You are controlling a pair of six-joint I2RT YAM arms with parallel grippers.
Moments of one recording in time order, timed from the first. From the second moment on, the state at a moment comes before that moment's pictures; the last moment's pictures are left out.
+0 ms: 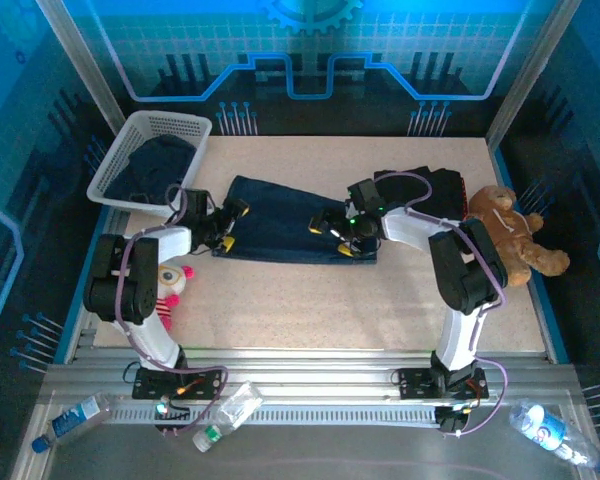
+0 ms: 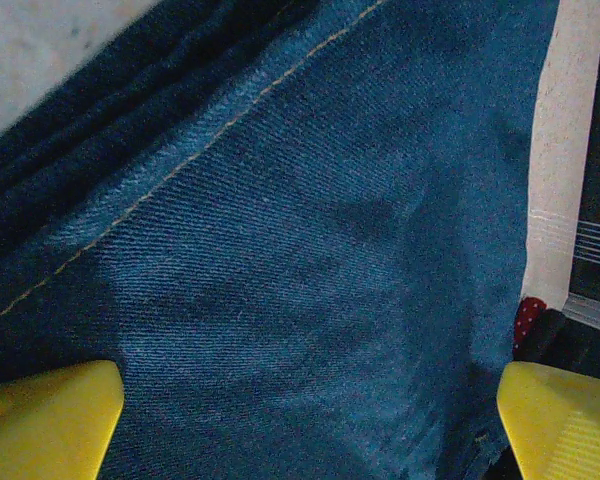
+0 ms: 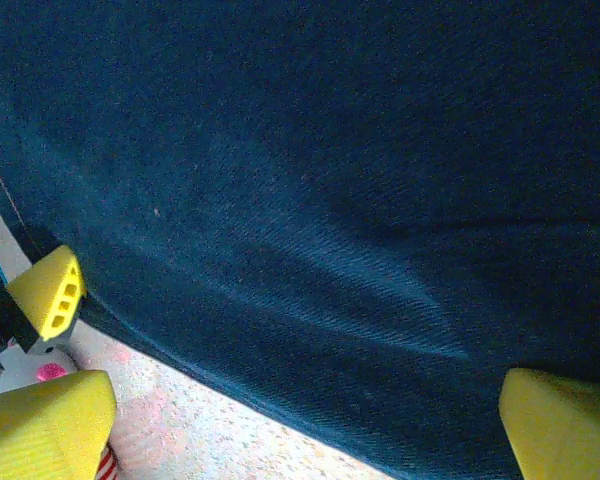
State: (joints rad) left arm -0.03 1.73 0.85 0.03 0.39 -1.14; right arm 0.41 1.86 1.16 -0.33 -0.43 0.88
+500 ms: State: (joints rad) left arm 0.02 1.49 0.76 -0.14 0.33 -1.18; right arm 0.38 1.79 1.24 -0.52 -0.36 0.79
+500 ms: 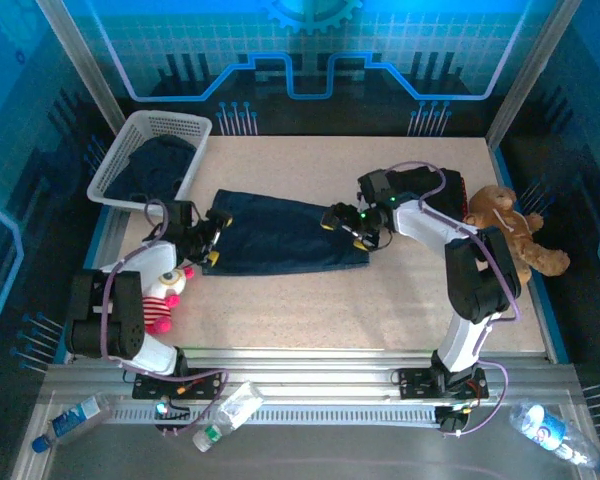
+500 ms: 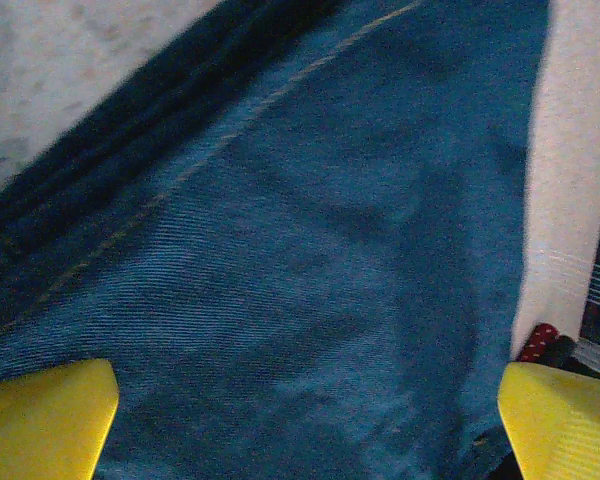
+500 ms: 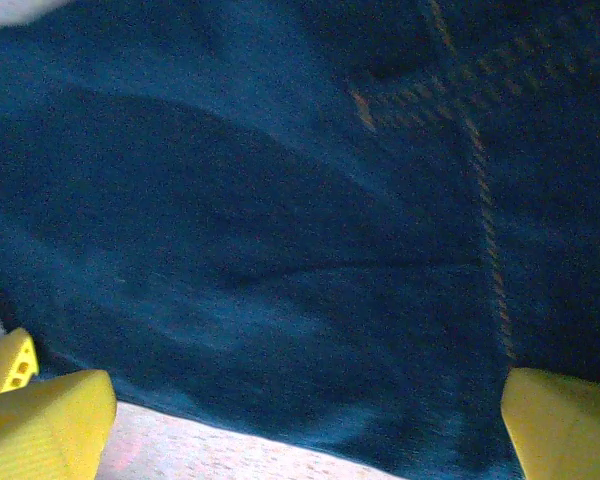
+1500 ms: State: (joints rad) left arm -0.02 2.07 1.38 -0.15 0.27 -1.09; right arm 0.34 2.12 1.60 -0.54 -0.19 0.74
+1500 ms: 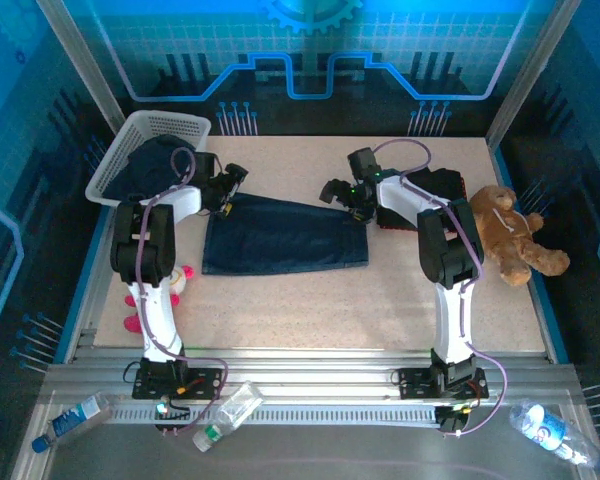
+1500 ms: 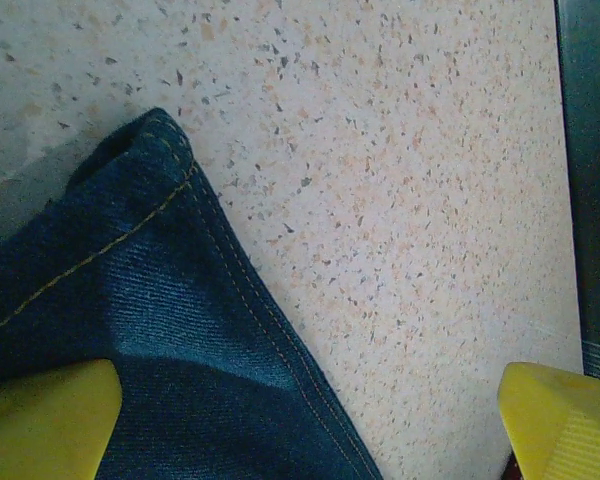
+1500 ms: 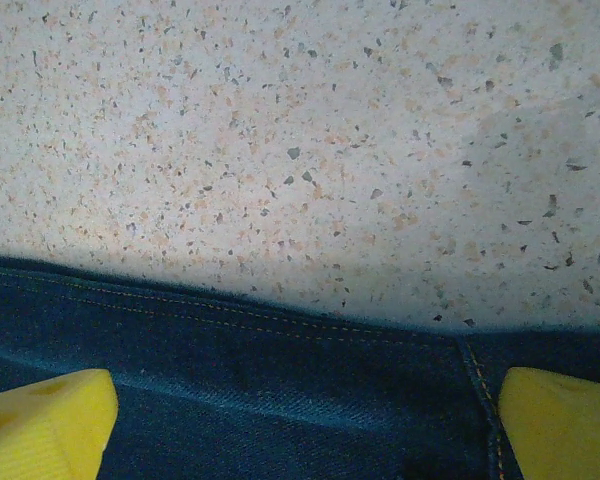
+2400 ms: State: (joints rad) left arm -0.41 1.65 1.06 -0.43 0.29 -1.01; right arm 0.31 1.53 0.70 -0.15 -0.32 1.02
